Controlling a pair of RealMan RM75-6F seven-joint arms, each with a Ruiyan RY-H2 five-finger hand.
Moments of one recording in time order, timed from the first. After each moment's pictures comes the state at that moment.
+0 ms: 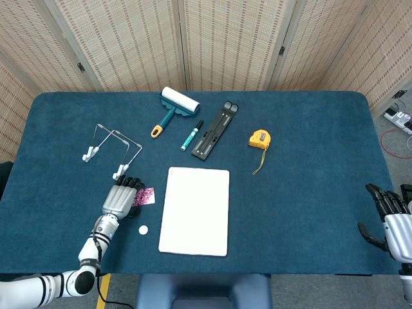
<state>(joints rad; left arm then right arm) -0.66 -1.55 -0.14 -1.51 0.89 0.98 0.64 0.03 -1.10 0.03 -1.49 -1.56 1.54 0.20</state>
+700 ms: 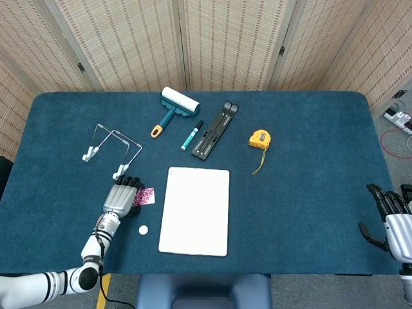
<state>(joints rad) -0.70 -1.57 -0.12 -1.49 0.81 0.98 0.66 0.03 -1.10 0.04 -1.49 -1.56 1.53 0.20</state>
